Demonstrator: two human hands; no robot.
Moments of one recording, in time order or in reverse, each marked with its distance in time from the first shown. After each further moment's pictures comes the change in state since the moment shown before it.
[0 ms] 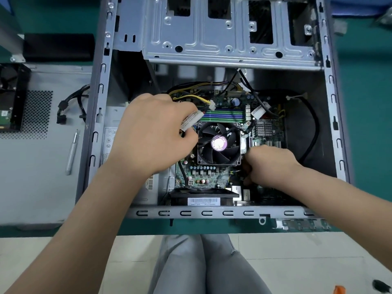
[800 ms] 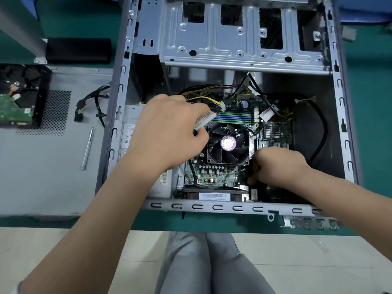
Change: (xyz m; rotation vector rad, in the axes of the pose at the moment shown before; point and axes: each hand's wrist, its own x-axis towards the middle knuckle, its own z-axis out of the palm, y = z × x) left_hand -0.003 -0.002 0.002 -0.022 0.064 0.043; right_hand -0.002 -0.001 -0.001 0.048 -0.002 0.029
